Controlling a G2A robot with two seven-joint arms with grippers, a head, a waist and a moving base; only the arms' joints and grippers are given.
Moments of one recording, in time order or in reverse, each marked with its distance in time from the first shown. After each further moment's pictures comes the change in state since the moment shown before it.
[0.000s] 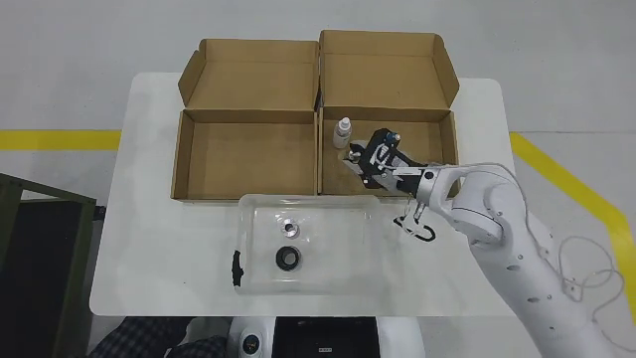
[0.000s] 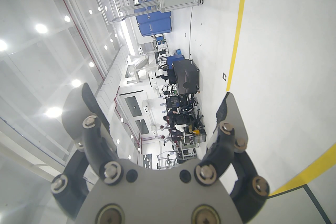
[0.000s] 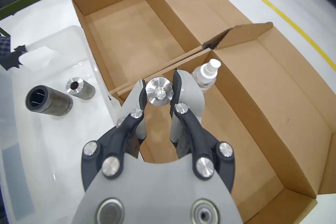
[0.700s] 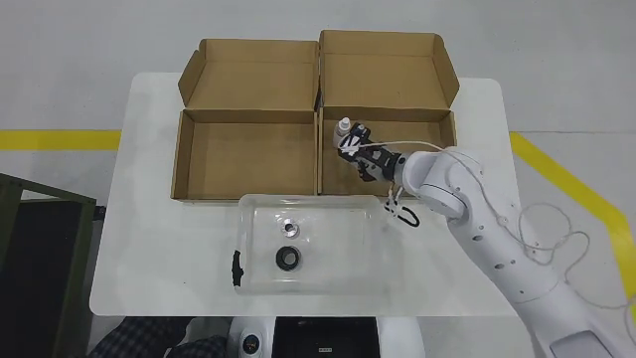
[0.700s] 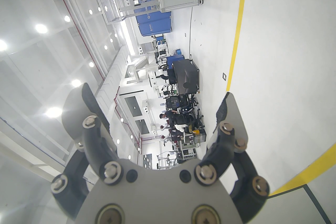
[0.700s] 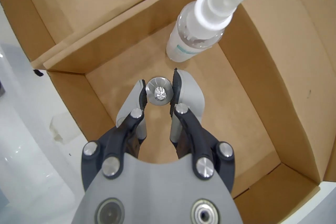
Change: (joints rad) left arm 0.000 0.000 0.000 0.000 0.000 0.000 0.000; right arm 0.186 -0.047 -0.191 0.204 -0.087 0.122 0.236
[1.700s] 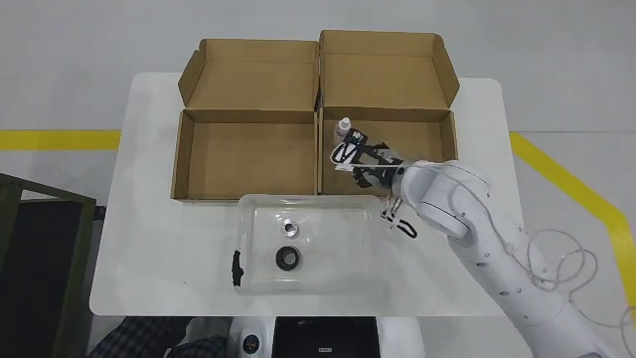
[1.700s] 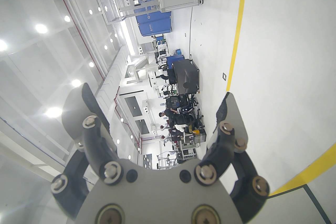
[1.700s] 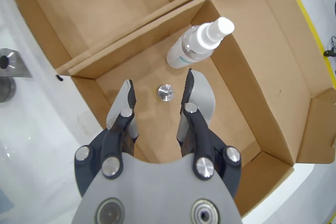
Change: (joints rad) left arm 0.000 0.000 0.000 0.000 0.000 0.000 0.000; right arm -0.127 0.011 0.072 -0.265 -0.087 0.034 0.022
